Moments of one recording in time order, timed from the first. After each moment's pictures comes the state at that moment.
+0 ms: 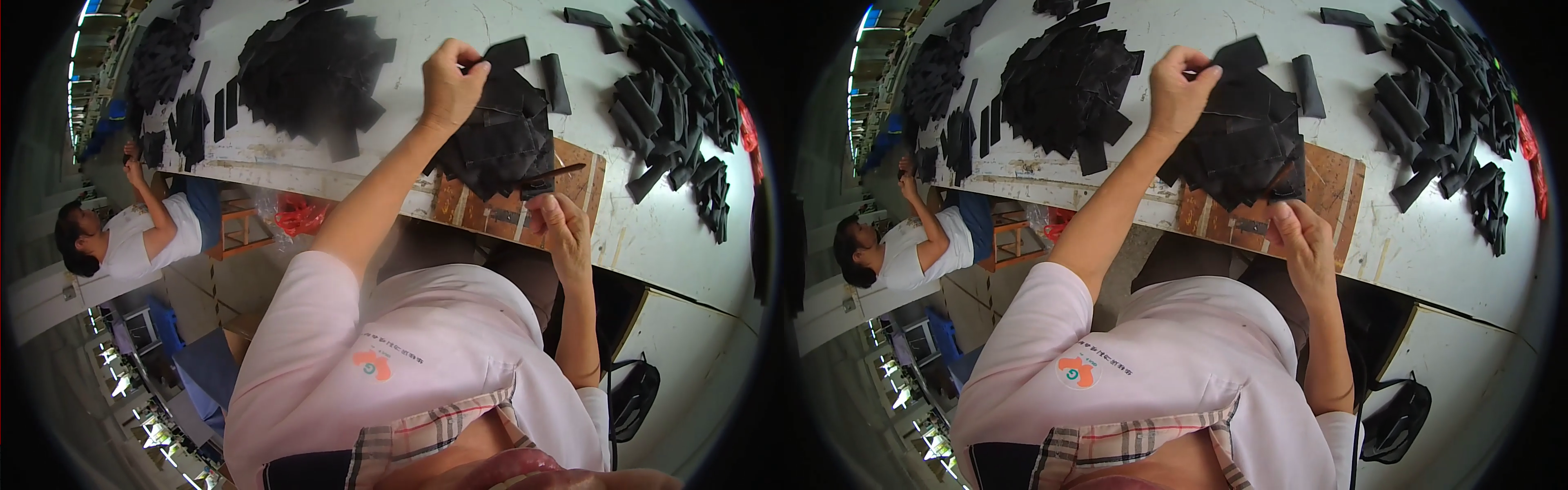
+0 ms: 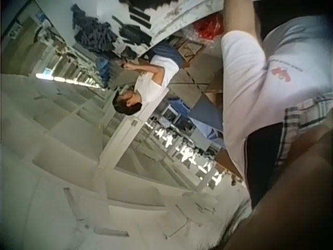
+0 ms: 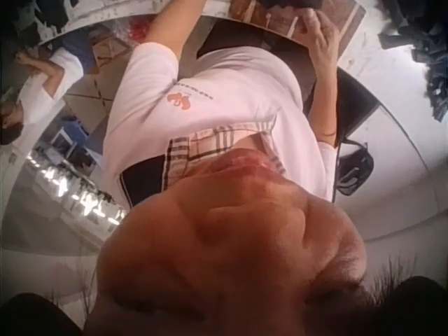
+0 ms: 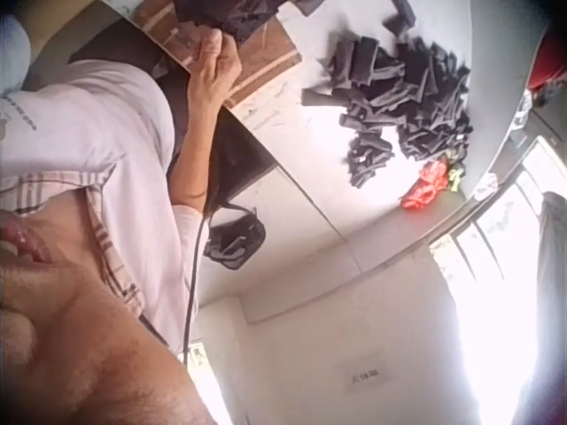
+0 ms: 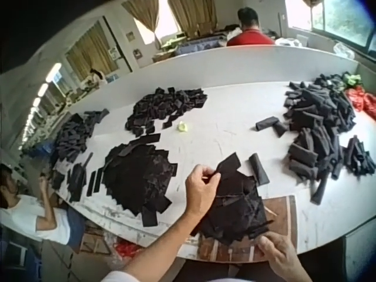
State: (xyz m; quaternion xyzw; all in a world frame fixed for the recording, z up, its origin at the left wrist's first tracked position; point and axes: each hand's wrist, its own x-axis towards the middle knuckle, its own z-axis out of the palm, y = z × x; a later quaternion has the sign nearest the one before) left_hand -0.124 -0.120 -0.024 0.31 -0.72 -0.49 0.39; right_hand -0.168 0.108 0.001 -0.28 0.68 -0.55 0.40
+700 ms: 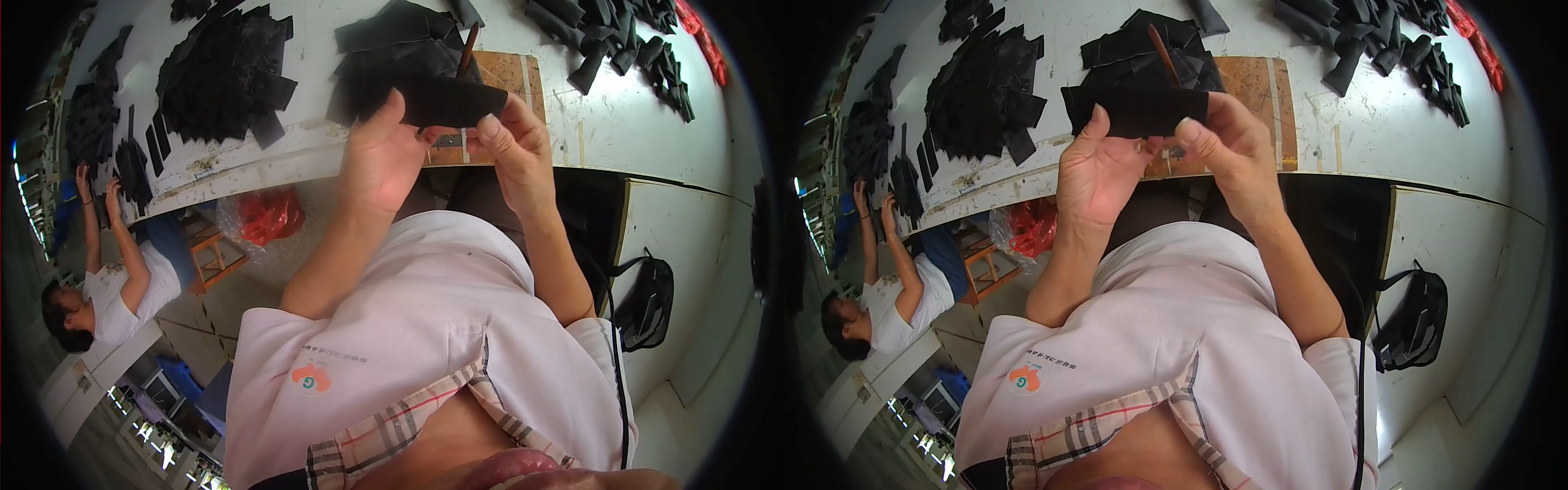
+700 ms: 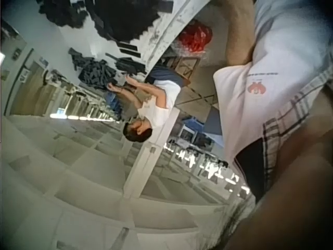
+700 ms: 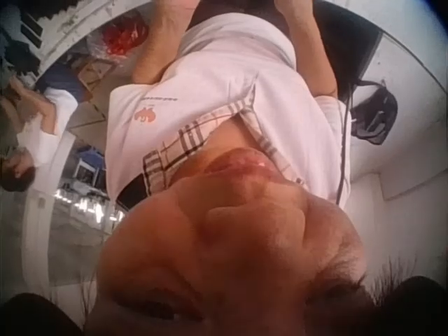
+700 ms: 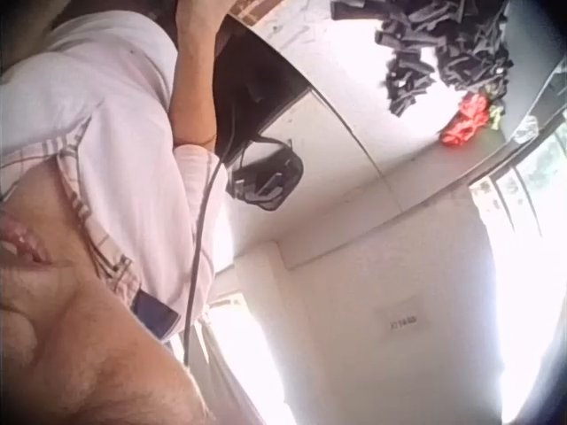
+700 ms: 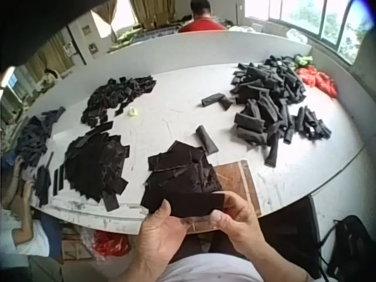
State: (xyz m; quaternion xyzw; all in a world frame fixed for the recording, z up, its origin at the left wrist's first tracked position) left_hand -0.041 -0.002 0.010 0.19 -0.19 -0.94 0.22; right_hand -0.136 0.111 0.026 -0.17 0.49 -0.77 0.38
